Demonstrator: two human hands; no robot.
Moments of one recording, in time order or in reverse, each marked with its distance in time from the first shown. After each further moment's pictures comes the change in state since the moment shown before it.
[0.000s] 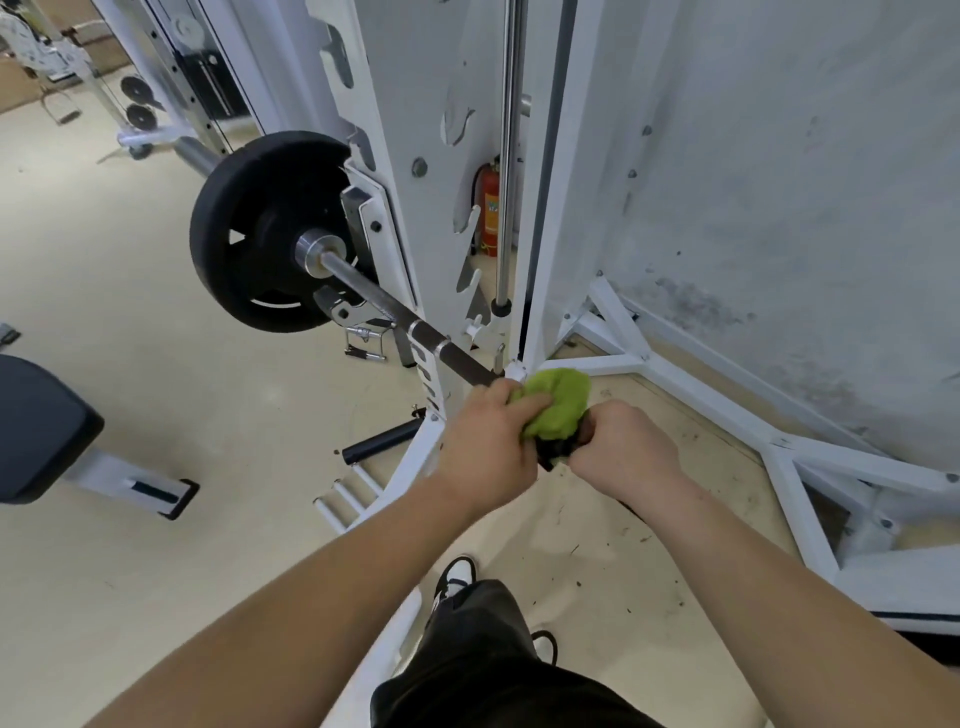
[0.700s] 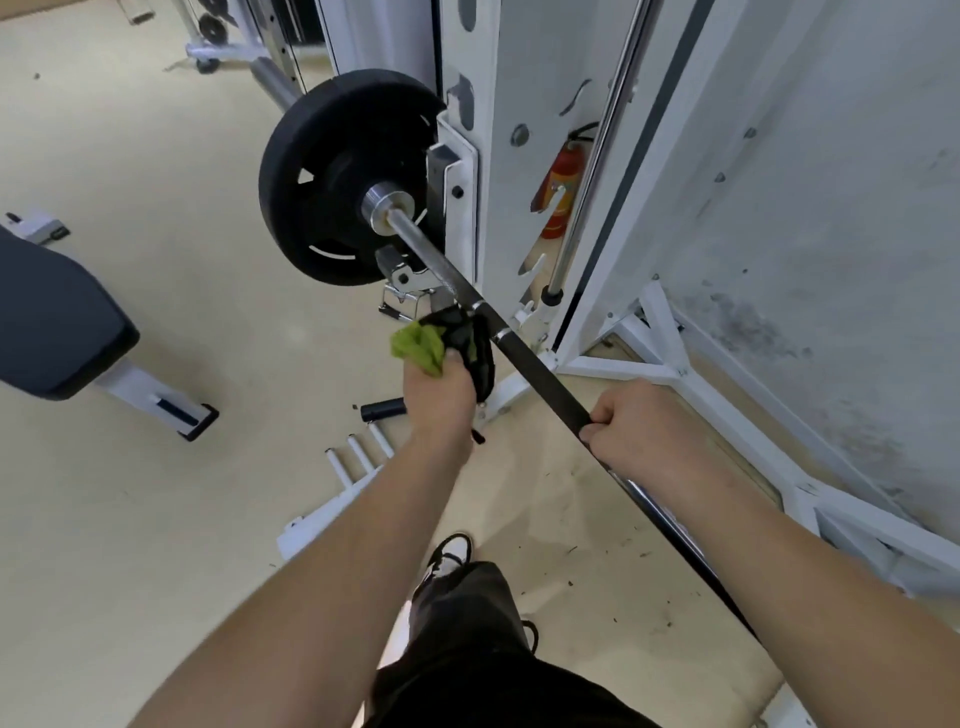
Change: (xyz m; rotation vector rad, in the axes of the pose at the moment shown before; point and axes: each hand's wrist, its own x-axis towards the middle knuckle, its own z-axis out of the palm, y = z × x) left_hand 0.017 -0.062 -0.027 -0.978 0.691 -1.125; right_hand 0.034 -0.046 -0.008 -0.110 -0.060 -0.172
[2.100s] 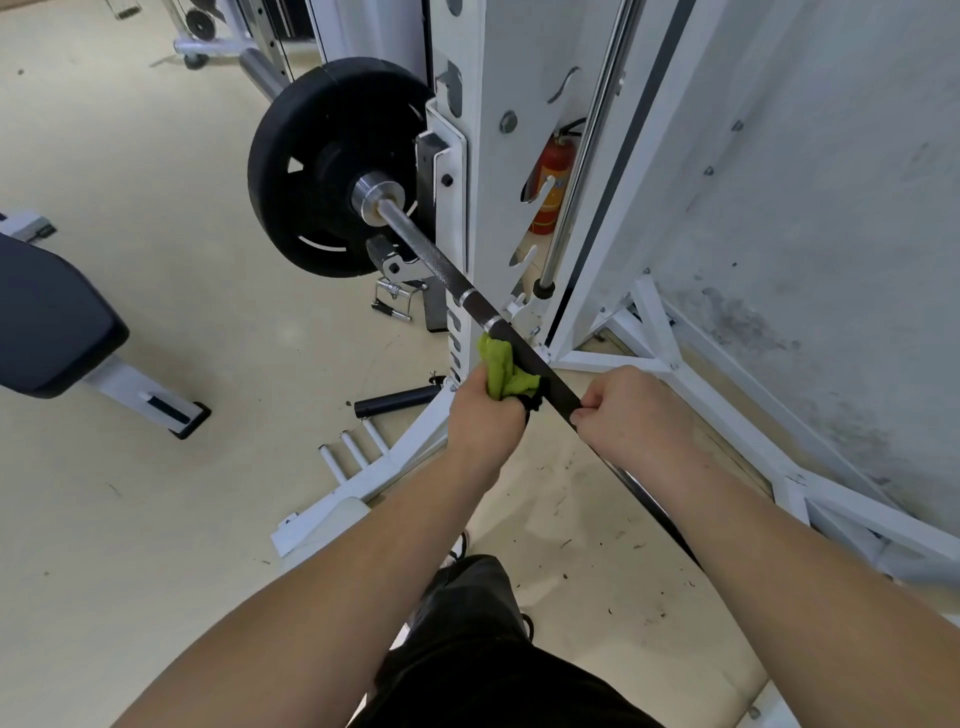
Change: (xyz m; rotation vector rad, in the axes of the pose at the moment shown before) left_hand -0.052 -0.015 0.004 0.170 -0.377 -0.011; right_hand -0.005 -0.003 0.007 -0.031 0.056 0.042
